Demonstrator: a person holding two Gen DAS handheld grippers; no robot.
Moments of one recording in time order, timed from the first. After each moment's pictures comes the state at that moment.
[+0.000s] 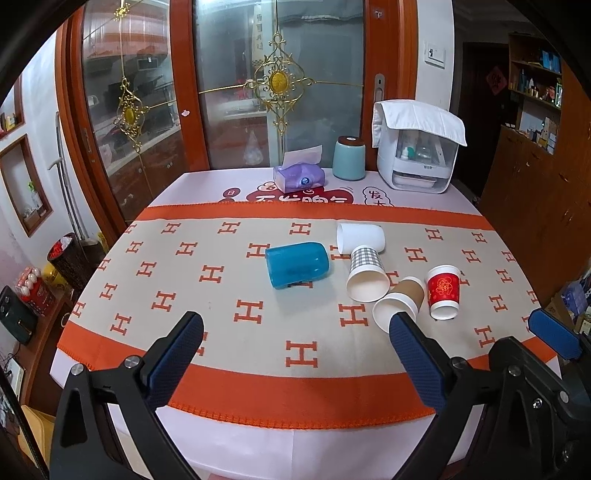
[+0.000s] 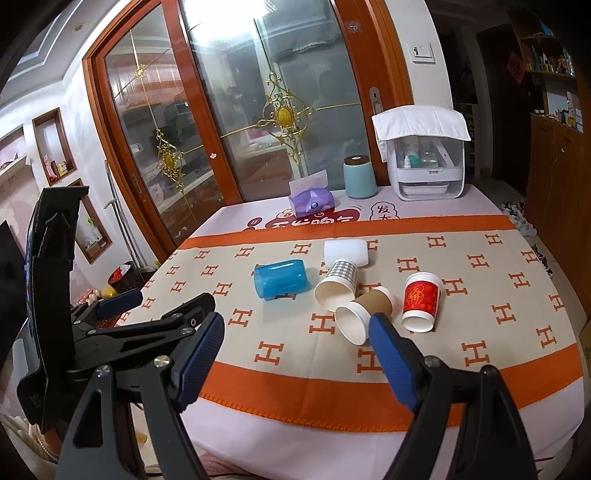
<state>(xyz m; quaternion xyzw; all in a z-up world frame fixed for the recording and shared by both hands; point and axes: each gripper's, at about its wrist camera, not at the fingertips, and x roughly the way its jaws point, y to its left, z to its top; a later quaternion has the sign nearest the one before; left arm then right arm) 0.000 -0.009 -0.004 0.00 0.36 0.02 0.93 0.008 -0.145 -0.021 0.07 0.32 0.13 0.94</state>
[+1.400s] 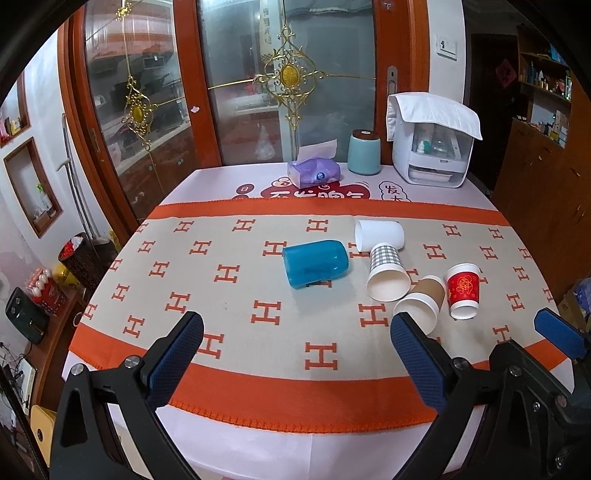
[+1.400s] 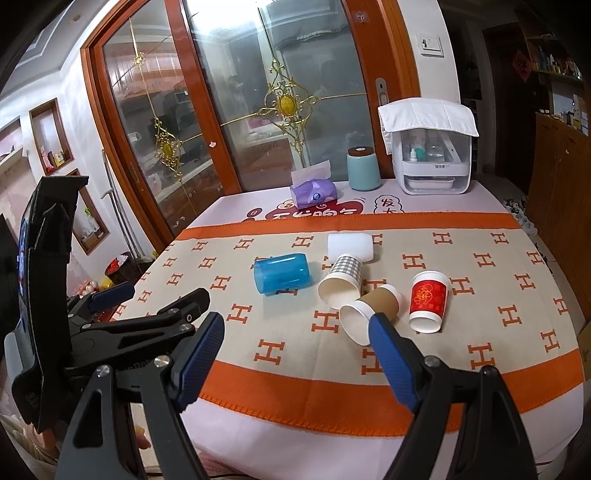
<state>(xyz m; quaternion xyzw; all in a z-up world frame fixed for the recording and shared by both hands) 0.015 -0.002 -0.010 0.01 0.38 0.04 0.92 0.024 -0.136 -0.025 0.06 0.34 0.13 0.93</state>
